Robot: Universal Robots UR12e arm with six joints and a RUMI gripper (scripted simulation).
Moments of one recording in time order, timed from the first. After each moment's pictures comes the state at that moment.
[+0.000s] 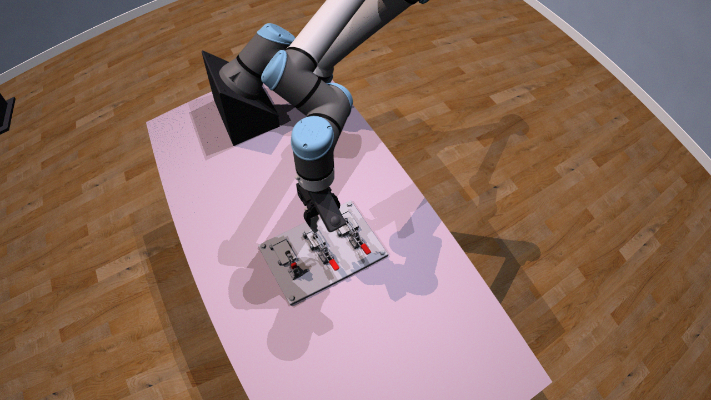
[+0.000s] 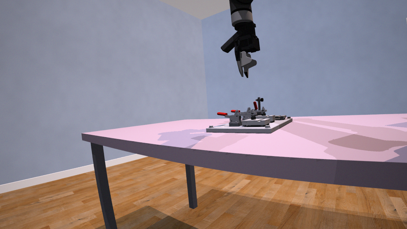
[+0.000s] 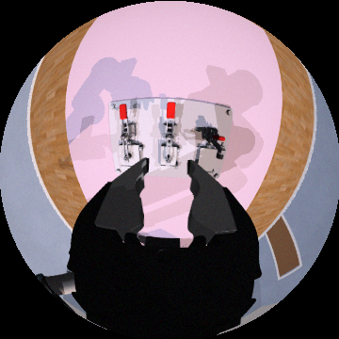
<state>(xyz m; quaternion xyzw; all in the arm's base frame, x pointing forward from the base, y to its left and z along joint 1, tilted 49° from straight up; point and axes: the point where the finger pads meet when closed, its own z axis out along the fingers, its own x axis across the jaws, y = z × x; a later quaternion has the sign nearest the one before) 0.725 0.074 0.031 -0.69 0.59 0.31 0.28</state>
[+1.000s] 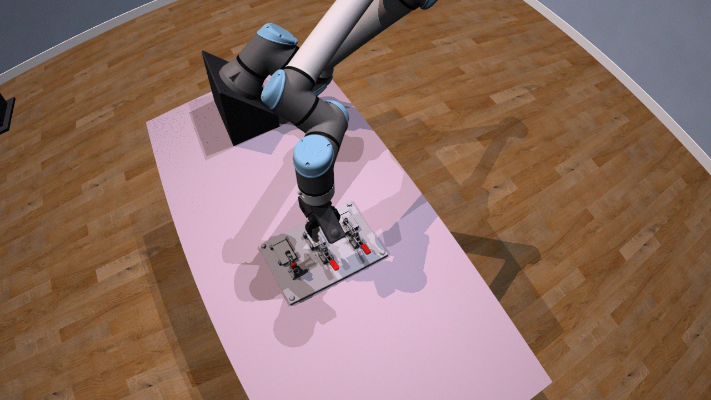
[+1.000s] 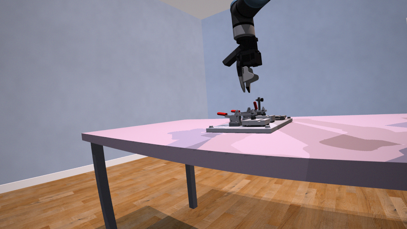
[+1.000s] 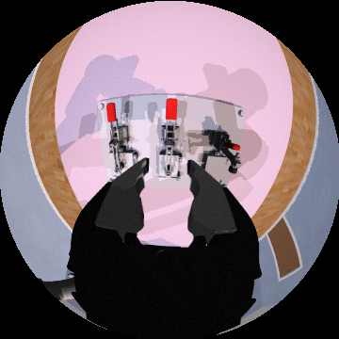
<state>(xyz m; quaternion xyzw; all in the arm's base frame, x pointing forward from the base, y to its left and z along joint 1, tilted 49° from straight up) 0.717 0.121 -0.009 -0.69 0.59 0.31 0.28</state>
